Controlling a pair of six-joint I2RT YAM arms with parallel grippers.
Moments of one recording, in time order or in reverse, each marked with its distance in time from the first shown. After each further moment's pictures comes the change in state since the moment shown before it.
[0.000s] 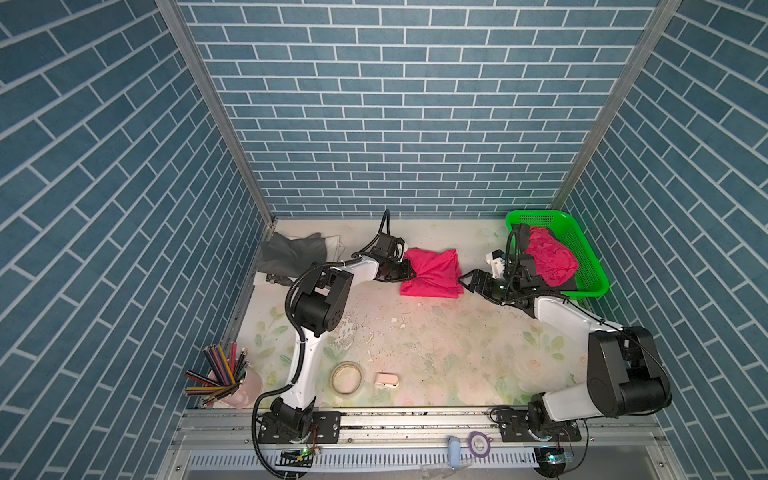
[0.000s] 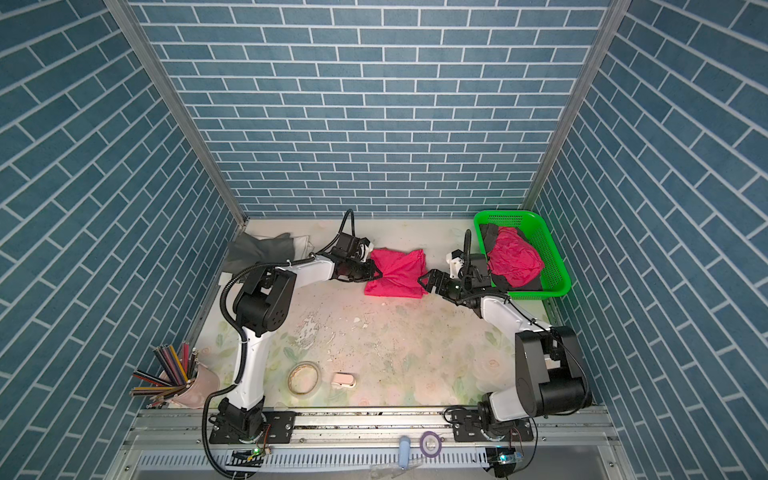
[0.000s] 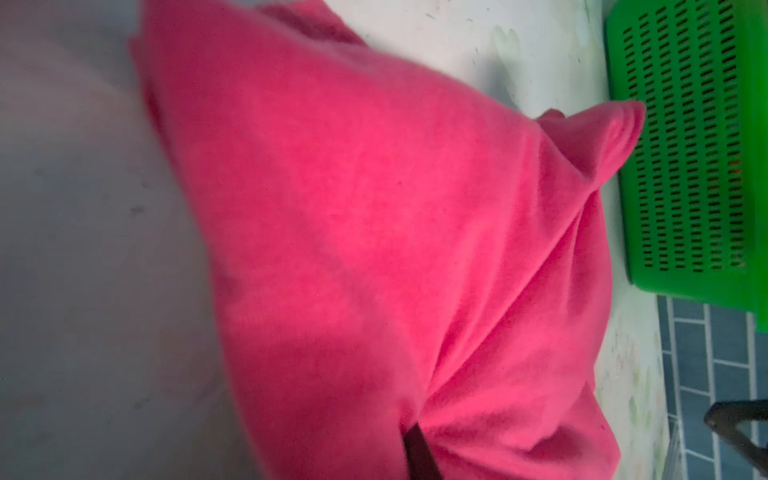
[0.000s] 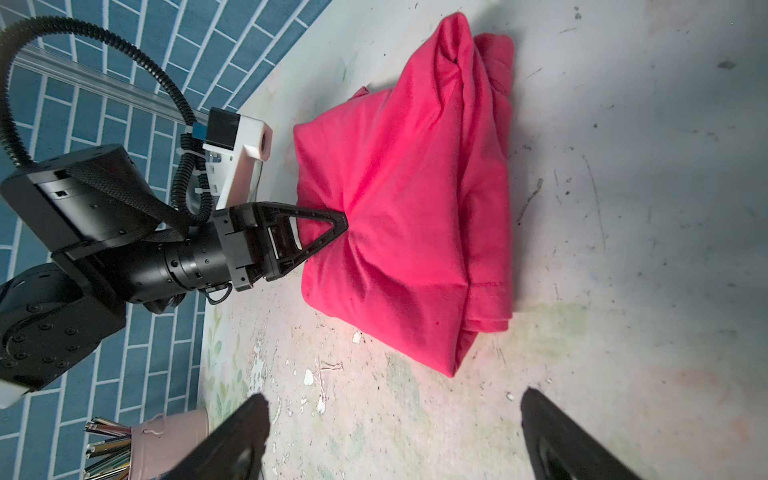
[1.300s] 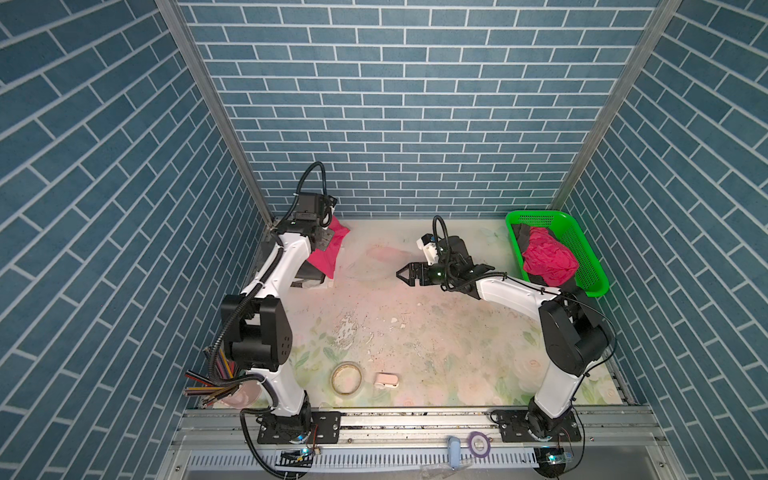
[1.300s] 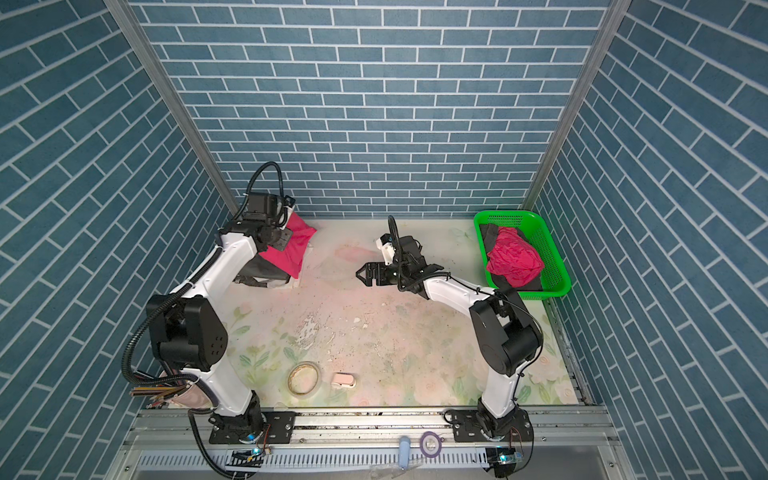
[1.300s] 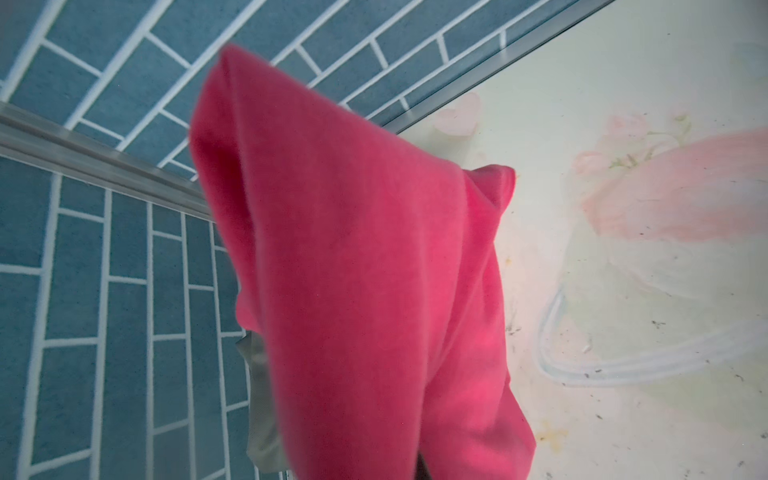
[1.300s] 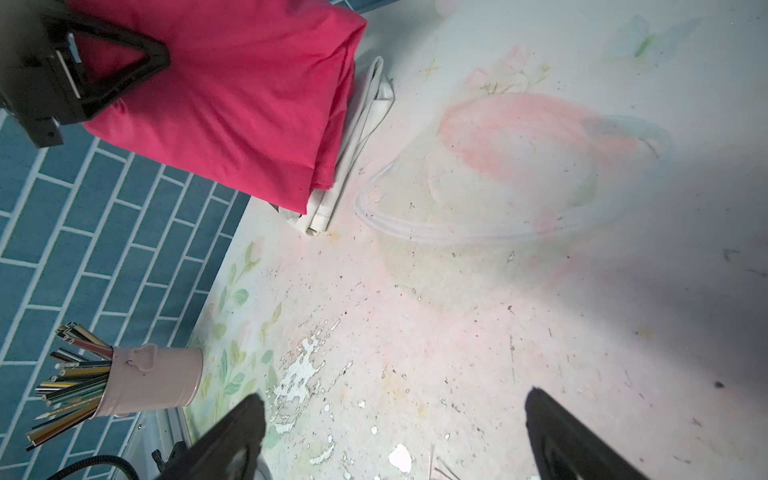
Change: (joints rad) left arm 0.388 -0.477 0.052 -0.419 -0.684 0.891; right arm 0.432 0.359 0.425 0.056 0.130 -0.071
